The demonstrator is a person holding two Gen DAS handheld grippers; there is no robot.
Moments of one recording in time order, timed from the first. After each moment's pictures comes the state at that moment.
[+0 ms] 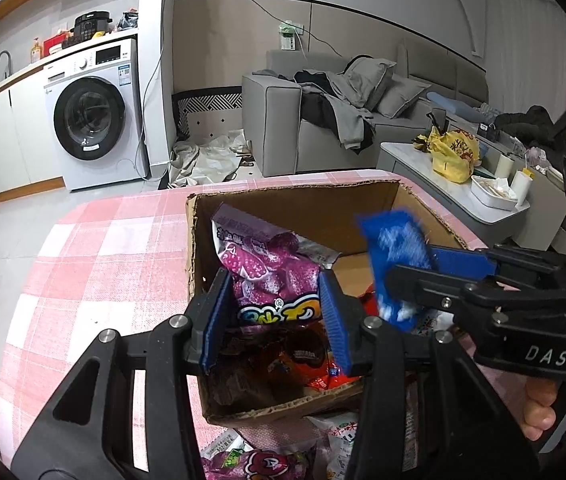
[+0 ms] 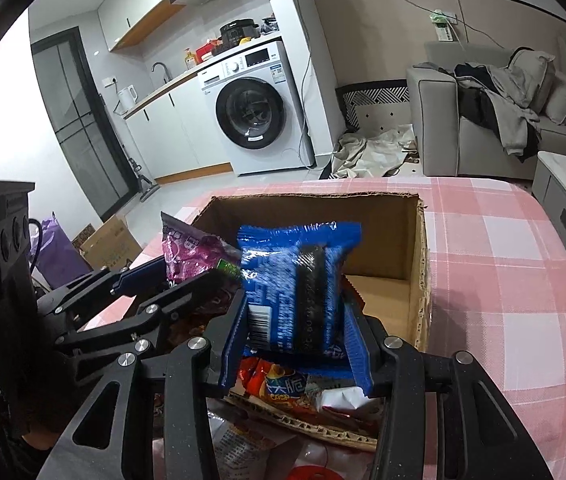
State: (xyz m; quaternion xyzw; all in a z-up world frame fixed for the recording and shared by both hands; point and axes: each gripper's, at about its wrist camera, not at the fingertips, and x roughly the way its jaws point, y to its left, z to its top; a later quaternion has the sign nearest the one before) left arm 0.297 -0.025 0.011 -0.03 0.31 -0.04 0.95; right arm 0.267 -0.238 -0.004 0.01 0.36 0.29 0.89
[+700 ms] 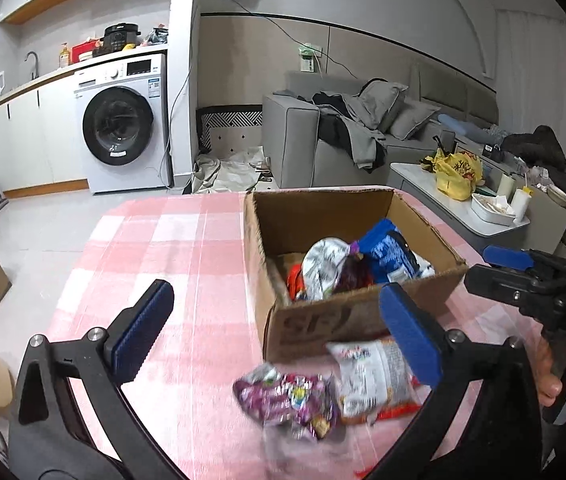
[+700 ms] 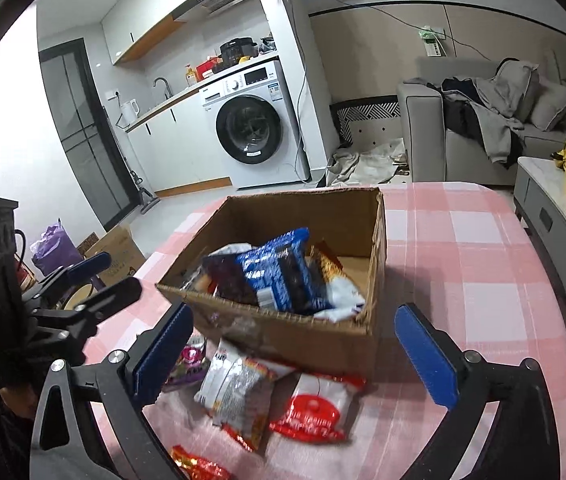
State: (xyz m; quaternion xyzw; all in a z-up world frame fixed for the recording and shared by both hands) left arm 0.161 0.012 0.045 -0.05 0.27 -0.01 0.96; right arm 0.197 -0.291 0.014 0.03 0.34 0.28 0.90
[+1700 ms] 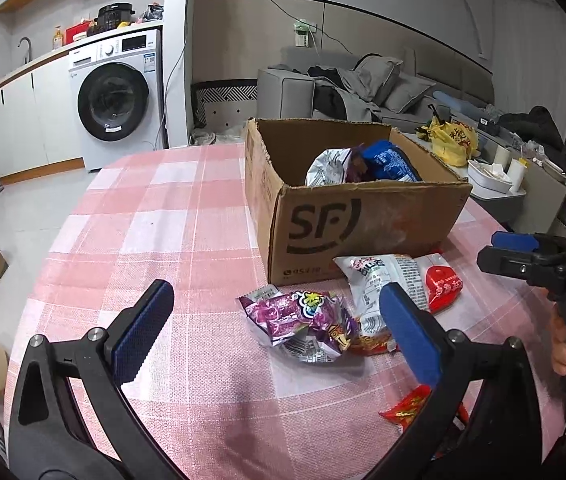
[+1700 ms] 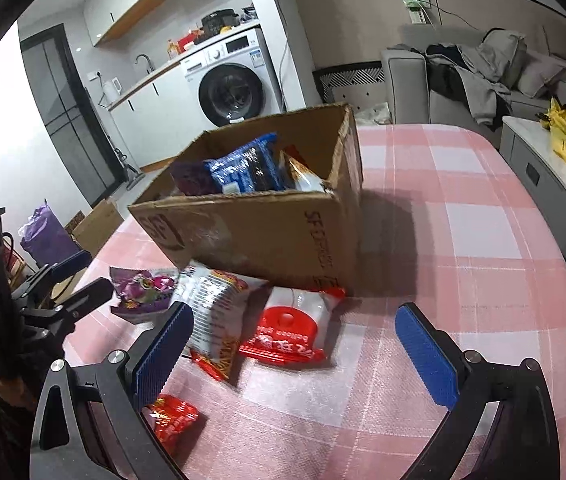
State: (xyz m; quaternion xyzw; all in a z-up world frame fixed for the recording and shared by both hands) left arm 0.125 0.024 -0.005 -0.04 0.31 -0.02 0.95; right arm 0.173 -0.308 -0.039 0.02 0.40 0.25 0.88
